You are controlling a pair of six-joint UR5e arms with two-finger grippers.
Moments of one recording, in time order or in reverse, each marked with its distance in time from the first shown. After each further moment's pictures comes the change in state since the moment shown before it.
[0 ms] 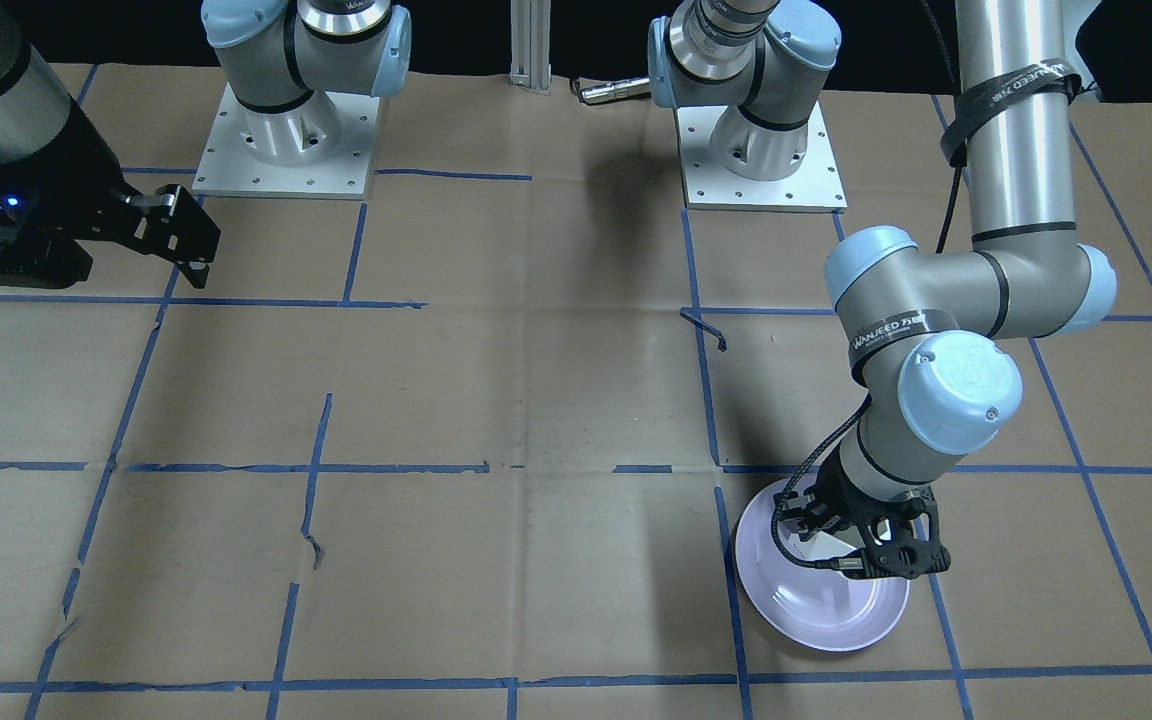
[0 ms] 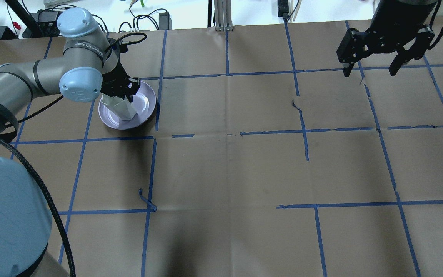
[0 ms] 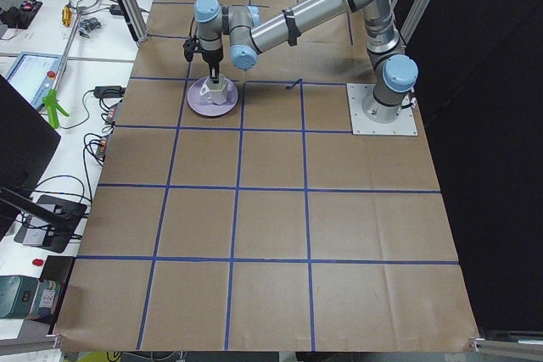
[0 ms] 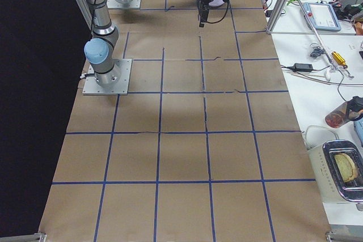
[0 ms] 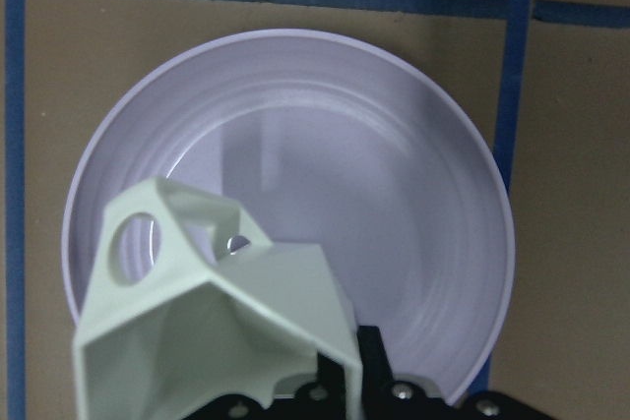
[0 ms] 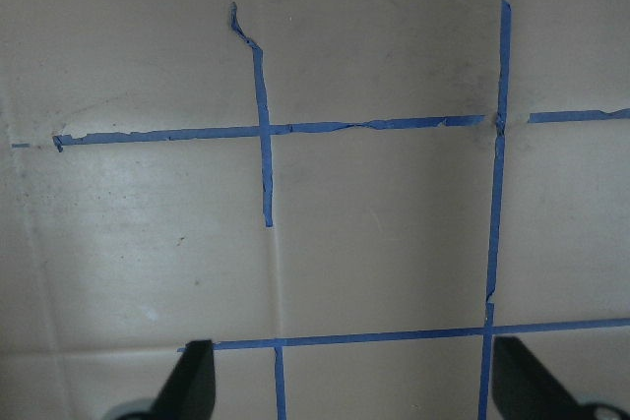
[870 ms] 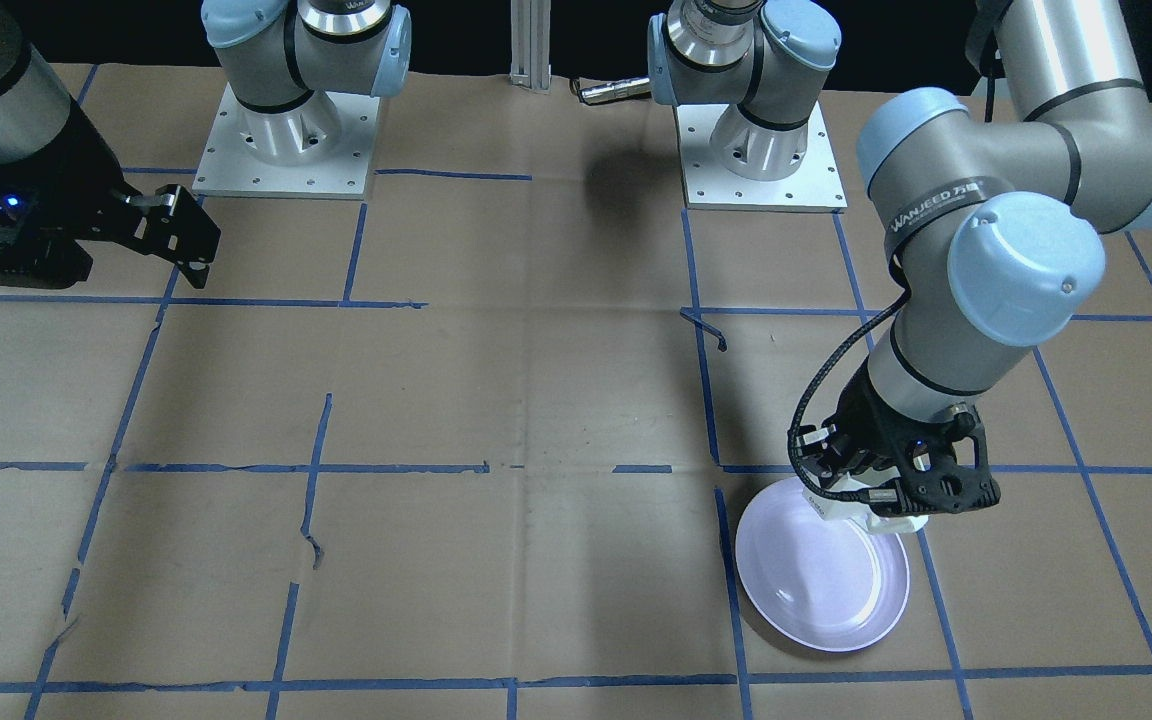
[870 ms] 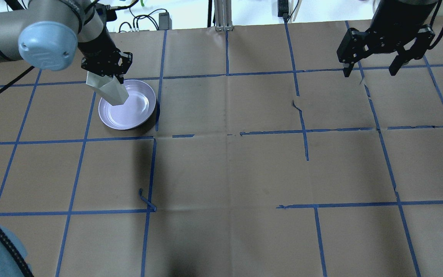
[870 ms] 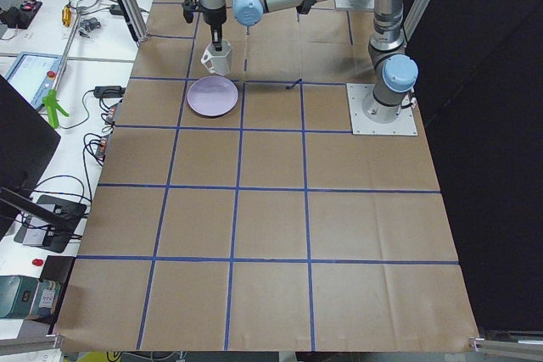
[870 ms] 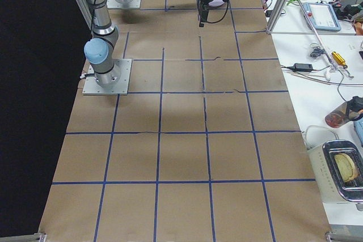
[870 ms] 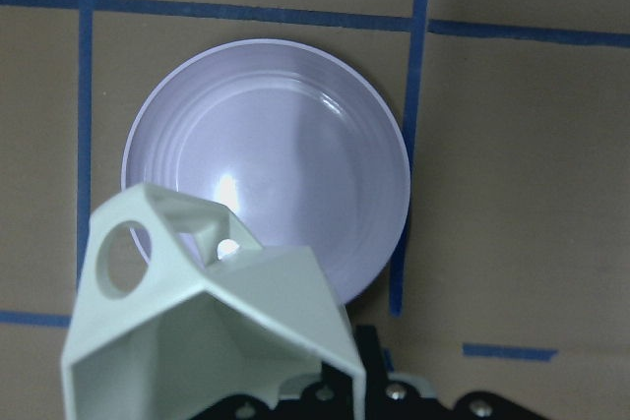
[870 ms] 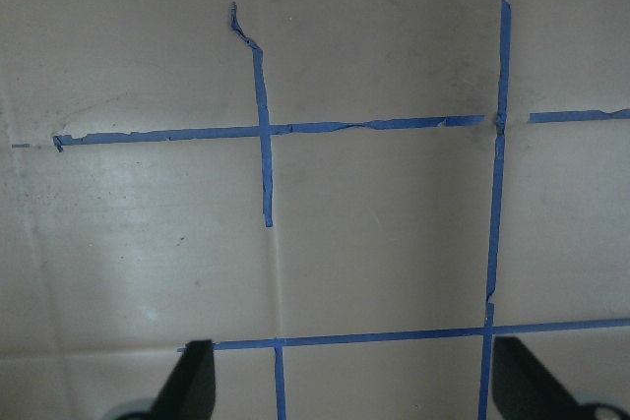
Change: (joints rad) left arm -0.024 0.122 0.080 -0.189 -0.006 -0.026; right arm 0.000 0.000 0.000 0.000 0.000 0.000
